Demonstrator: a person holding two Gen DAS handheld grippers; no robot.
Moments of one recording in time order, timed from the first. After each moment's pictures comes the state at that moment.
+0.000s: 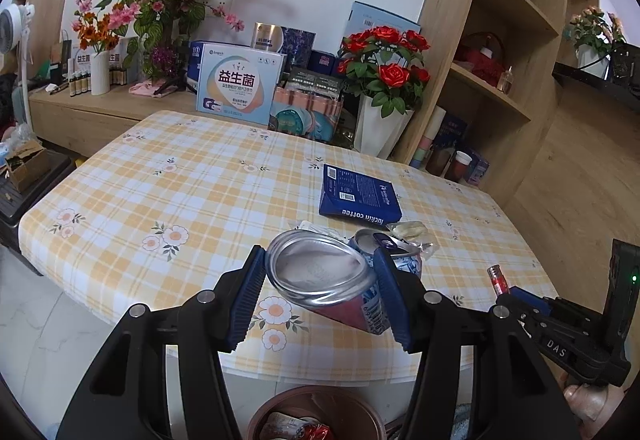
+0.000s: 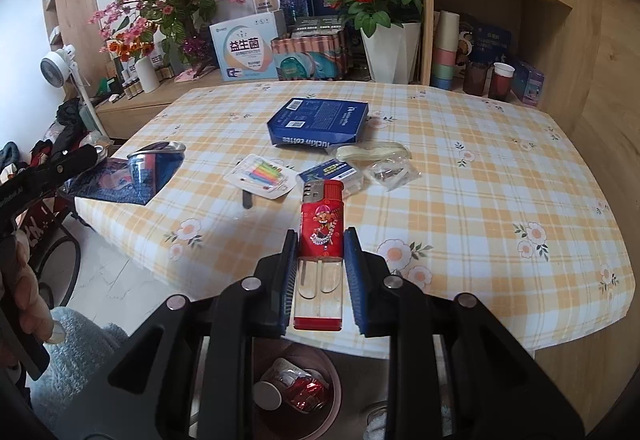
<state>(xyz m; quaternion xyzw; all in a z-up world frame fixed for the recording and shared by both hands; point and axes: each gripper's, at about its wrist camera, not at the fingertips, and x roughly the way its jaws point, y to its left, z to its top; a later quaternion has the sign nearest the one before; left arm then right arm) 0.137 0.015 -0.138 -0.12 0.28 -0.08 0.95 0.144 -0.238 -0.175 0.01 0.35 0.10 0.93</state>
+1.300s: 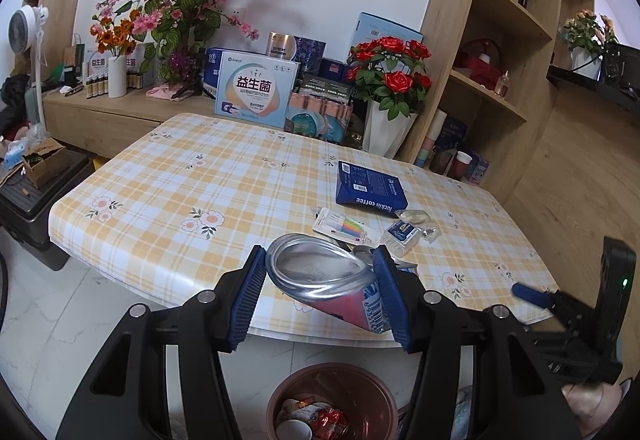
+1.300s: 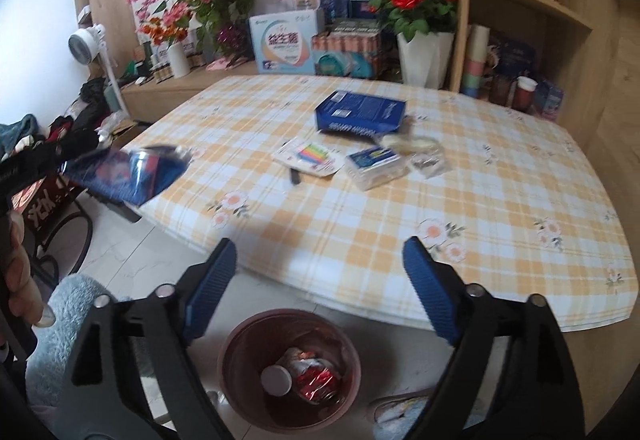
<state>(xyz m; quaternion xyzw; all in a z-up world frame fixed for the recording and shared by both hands) 0.076 0.046 -0.134 -0.11 0.27 -0.07 0.95 0.099 -0.203 -0.178 -0.02 0.33 0.13 0.93</state>
